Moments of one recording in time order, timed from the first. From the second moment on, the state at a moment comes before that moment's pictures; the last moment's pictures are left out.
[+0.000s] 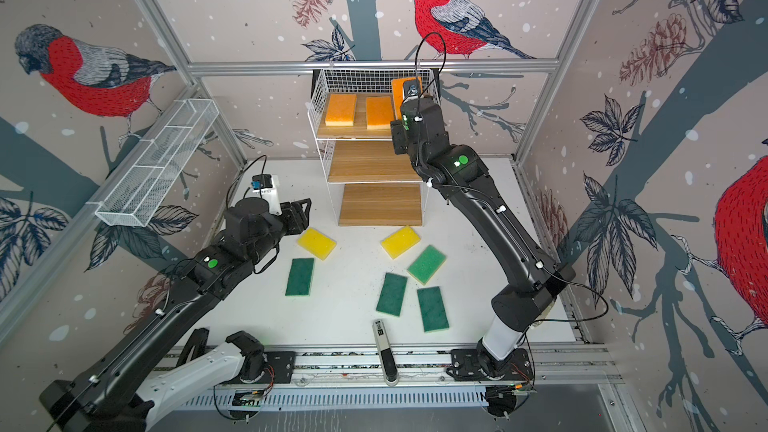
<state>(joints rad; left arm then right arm) -0.52 0.94 0.97 -0.42 -0.24 -0.46 0.71 1.68 2.11 -0.73 0.52 0.04</state>
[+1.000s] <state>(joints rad) -0.49 0.96 0.96 -0.40 -0.21 -0.46 0.65 1.77 2.15 -0.72 0.49 0.10</state>
